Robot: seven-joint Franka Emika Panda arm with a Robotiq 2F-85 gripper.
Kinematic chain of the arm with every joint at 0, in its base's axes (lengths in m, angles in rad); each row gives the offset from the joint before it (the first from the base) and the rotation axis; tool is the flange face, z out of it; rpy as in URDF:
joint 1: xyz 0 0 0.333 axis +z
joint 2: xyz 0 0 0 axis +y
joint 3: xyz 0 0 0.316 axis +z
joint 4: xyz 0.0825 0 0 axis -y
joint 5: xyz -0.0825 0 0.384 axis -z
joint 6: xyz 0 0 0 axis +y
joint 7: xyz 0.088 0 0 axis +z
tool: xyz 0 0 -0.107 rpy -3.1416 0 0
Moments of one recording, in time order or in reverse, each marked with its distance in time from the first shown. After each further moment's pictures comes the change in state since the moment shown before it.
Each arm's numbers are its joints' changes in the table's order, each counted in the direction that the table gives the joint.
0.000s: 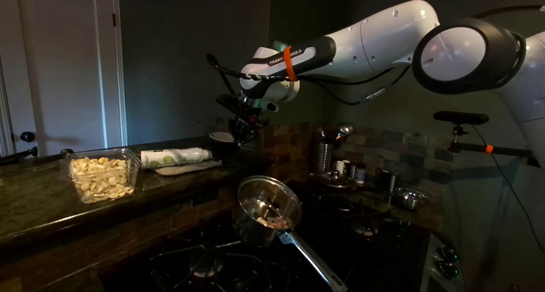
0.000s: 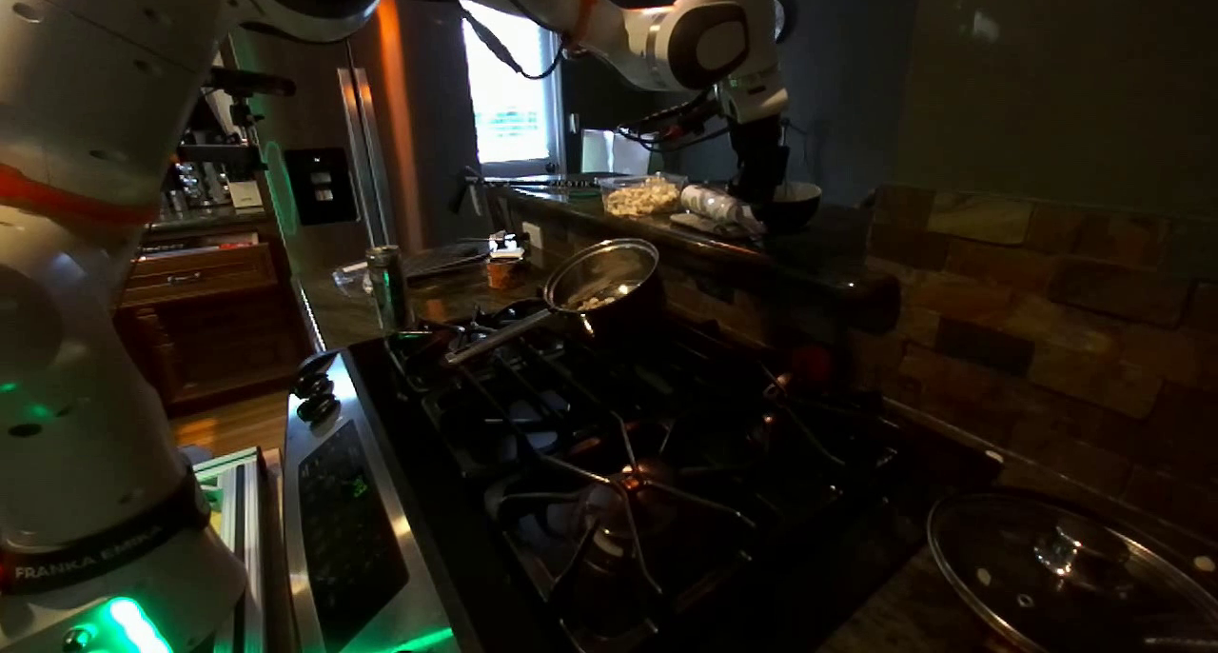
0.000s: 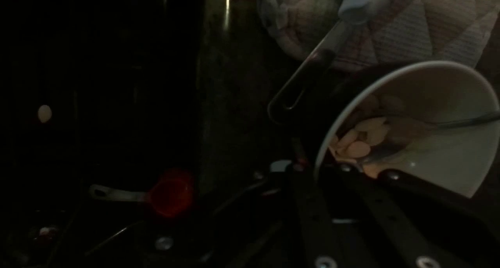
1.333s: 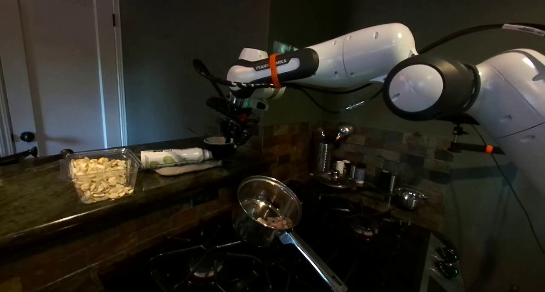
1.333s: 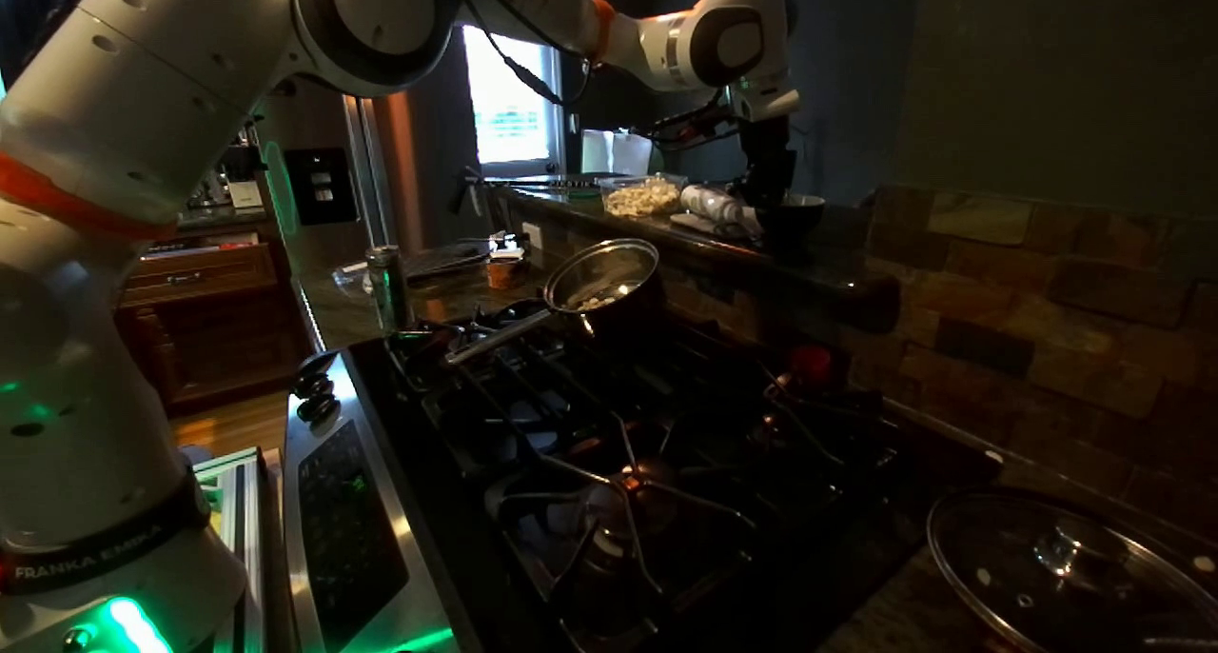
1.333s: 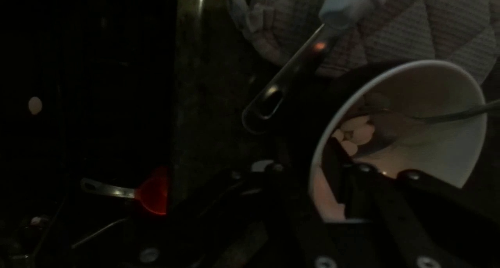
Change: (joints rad) arm 0.013 0.175 -0.009 0.297 0.045 0.187 -0.030
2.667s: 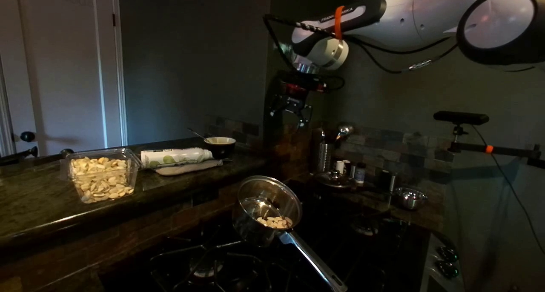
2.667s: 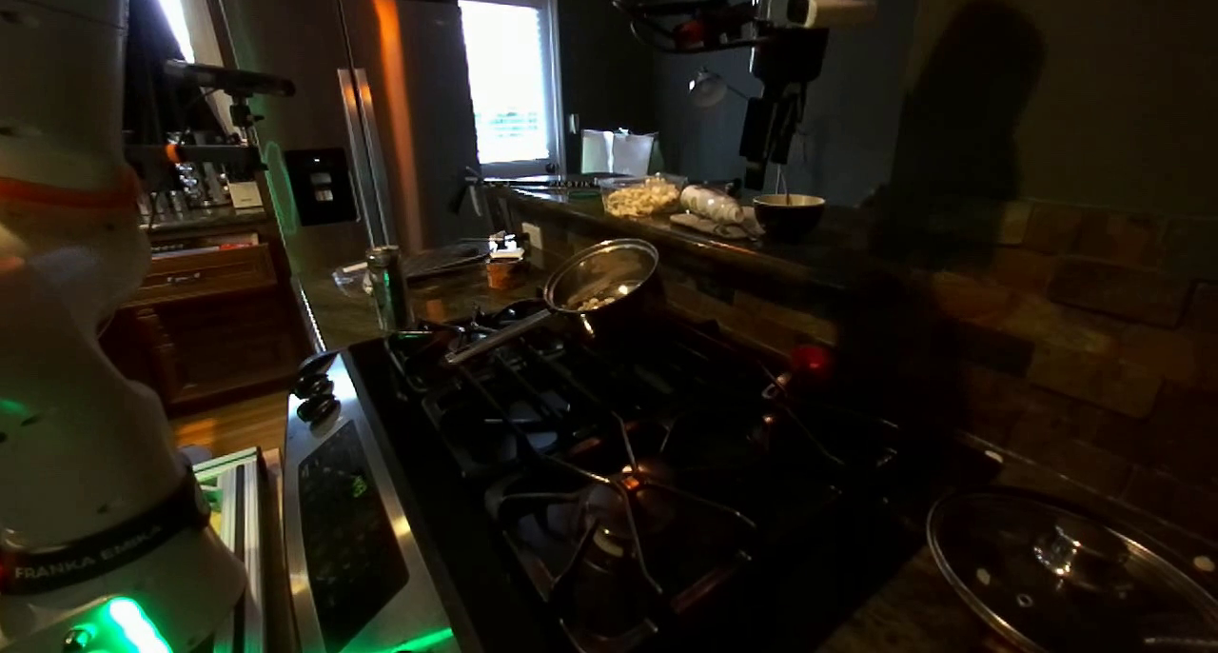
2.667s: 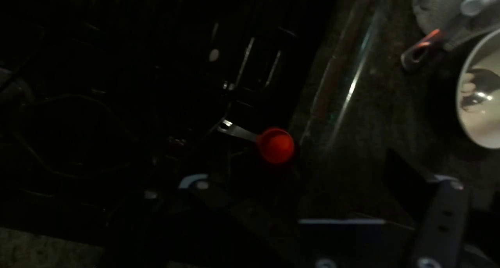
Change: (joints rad) arm -0.248 -0.418 0.006 -0.394 -0.235 0.249 0.563
